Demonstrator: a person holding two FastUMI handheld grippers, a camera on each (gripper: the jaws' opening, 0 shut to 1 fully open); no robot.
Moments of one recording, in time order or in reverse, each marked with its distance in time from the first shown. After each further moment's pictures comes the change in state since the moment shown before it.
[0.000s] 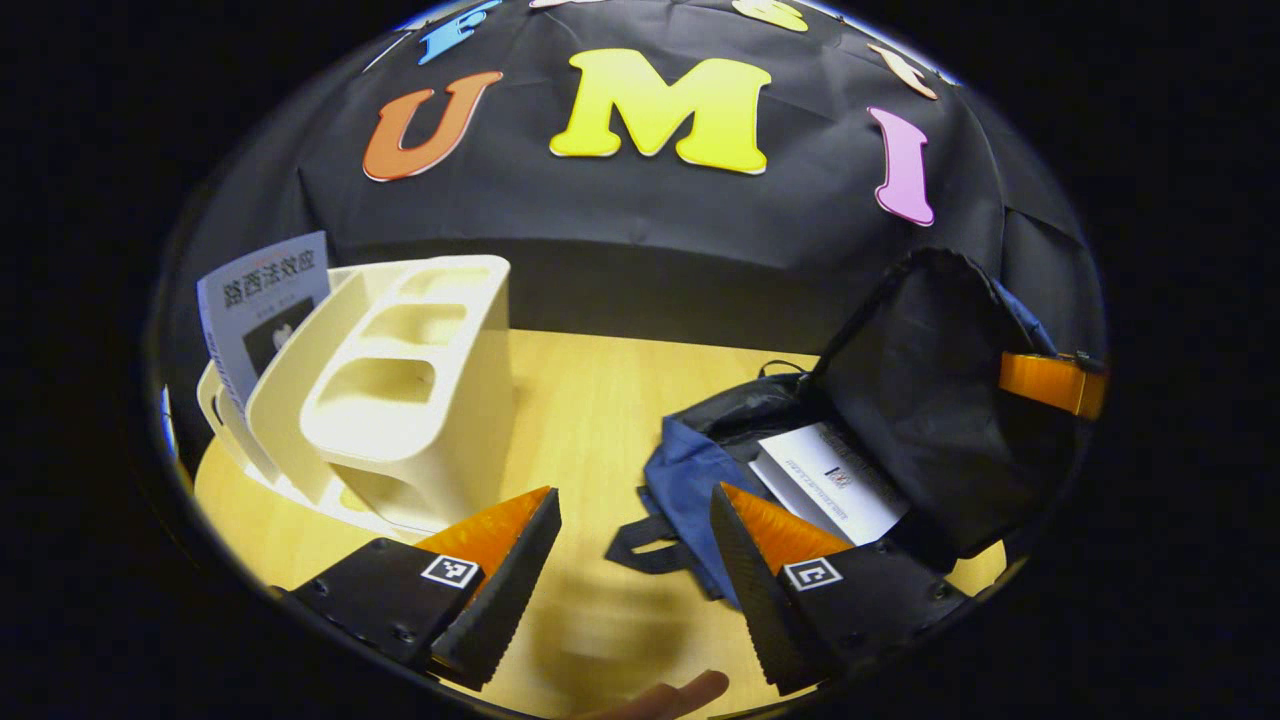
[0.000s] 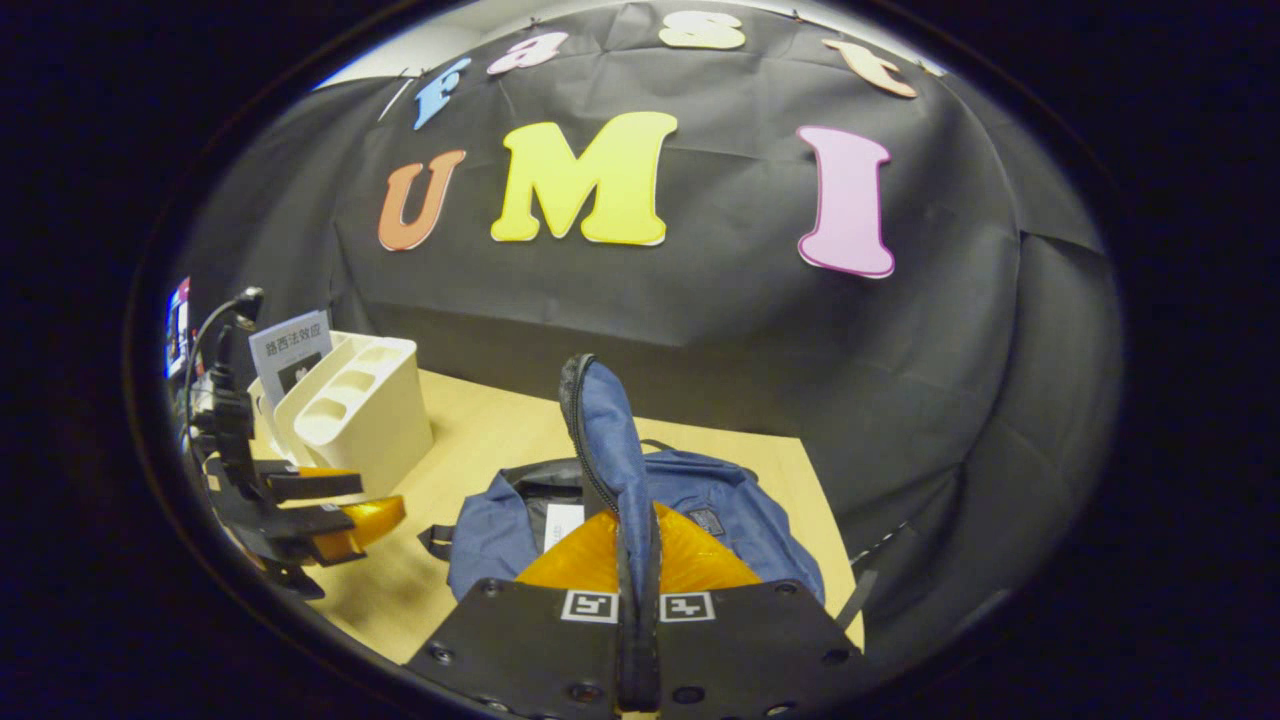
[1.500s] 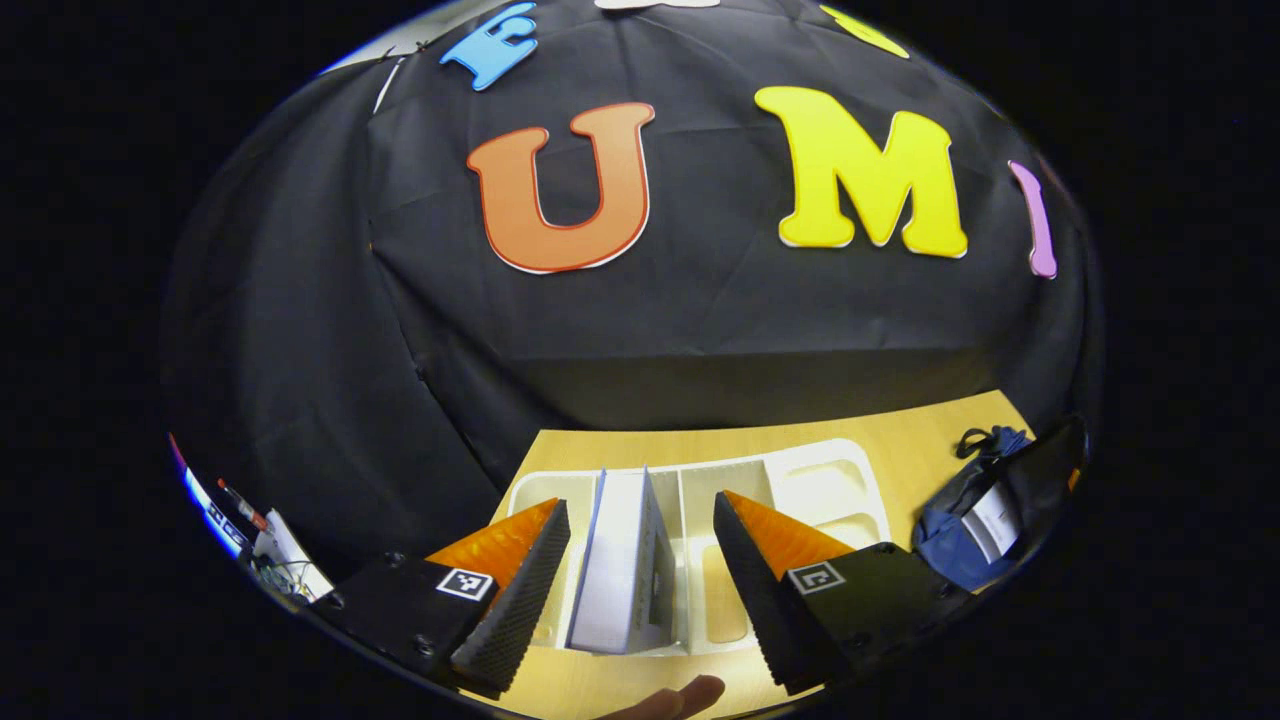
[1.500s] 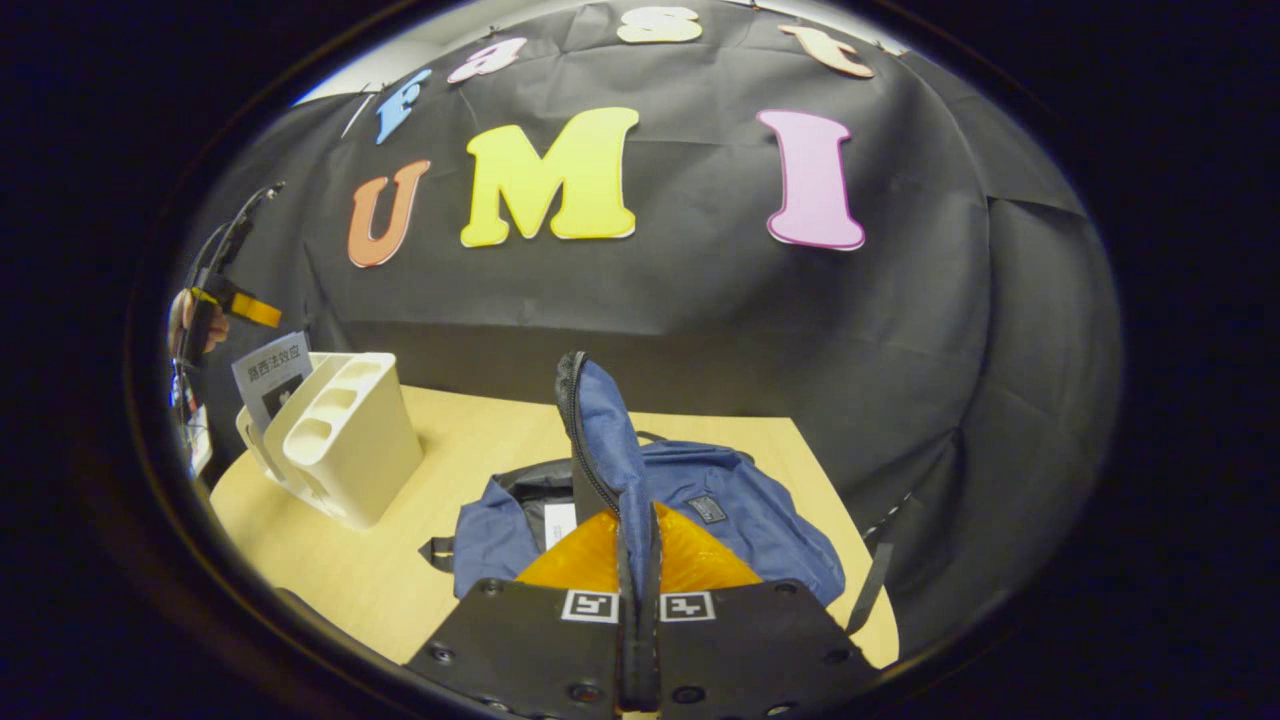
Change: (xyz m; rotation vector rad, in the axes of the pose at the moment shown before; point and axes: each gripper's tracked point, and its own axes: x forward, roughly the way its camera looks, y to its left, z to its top) left arm -0.007 0.293 0.187 0.150 0.114 0.268; right arm 0.007 -0.001 -0.010 0.080 -0.002 -0.059
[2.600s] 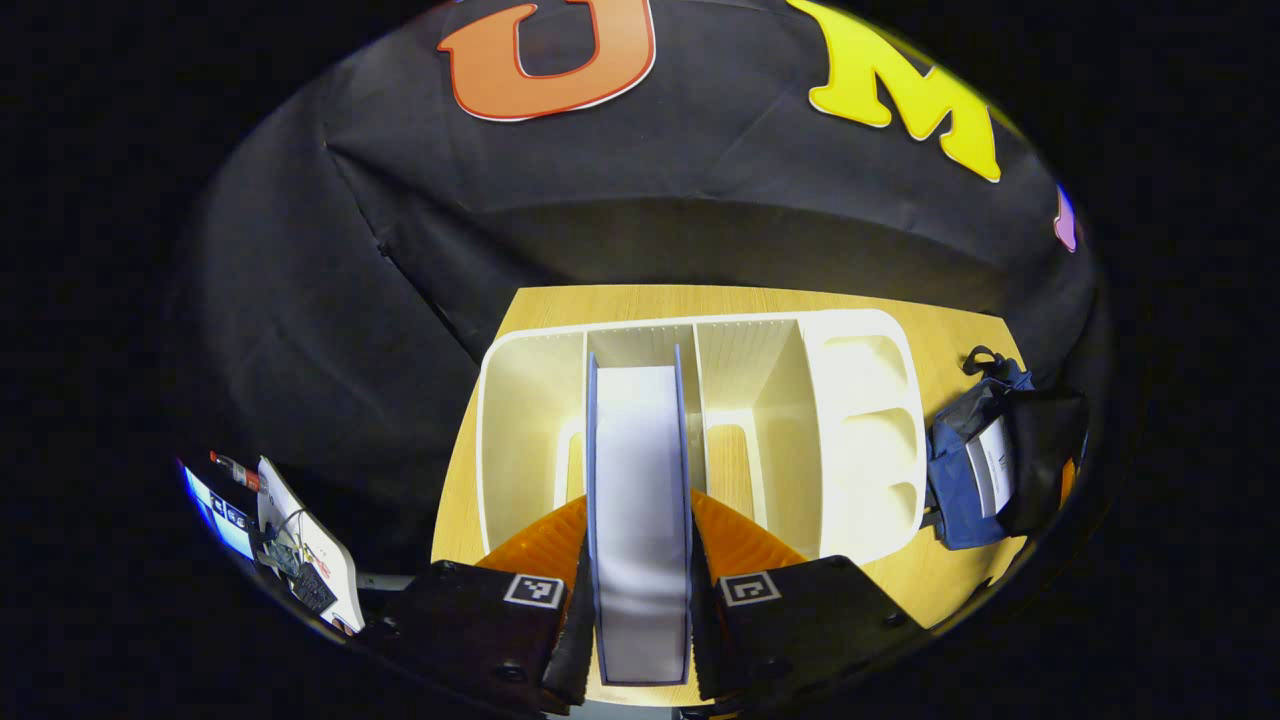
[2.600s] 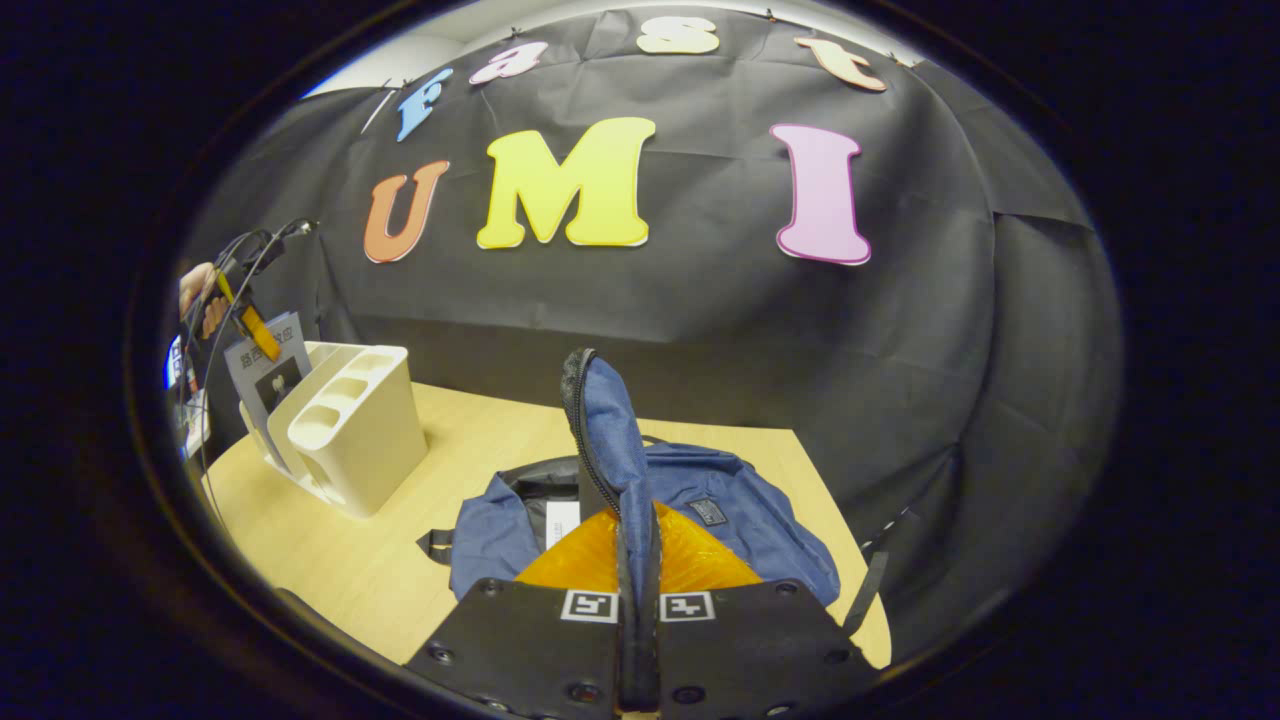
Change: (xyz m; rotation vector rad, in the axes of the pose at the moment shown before) left arm -0.020 0.001 -0.086 -0.057 0.396 -0.057; right arm -0.008 0.003 -0.011 -0.053 -0.036 0.020
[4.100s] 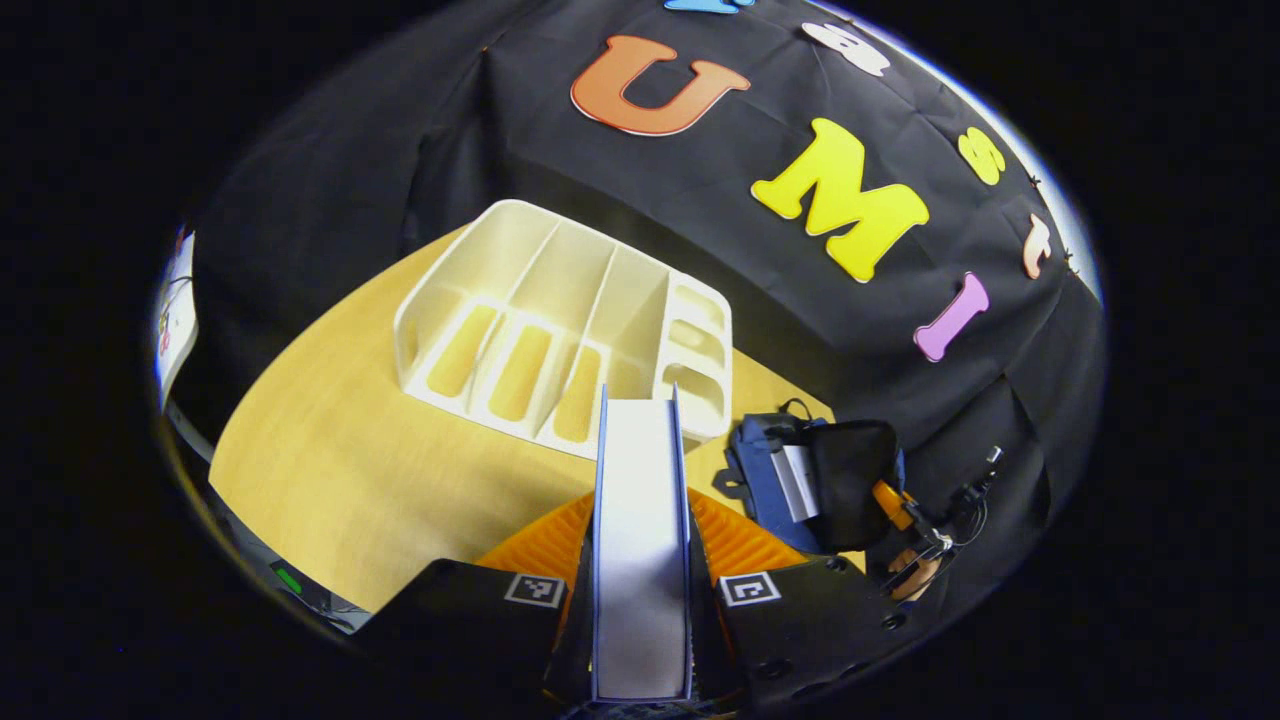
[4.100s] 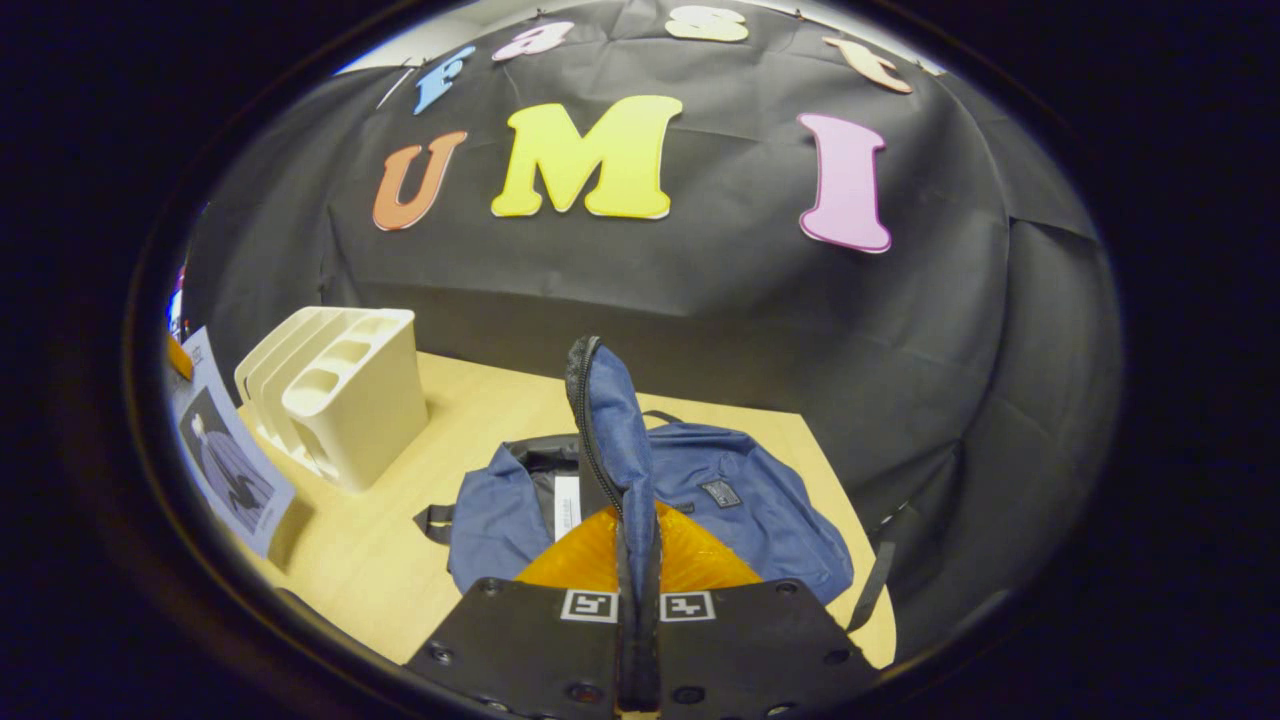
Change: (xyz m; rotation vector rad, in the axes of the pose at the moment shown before) left arm -0.113 -0.099 -0.150 -0.429 -0.223 -0.517; right arm 0.007 0.017 -0.023 -0.059 0.060 -0.011
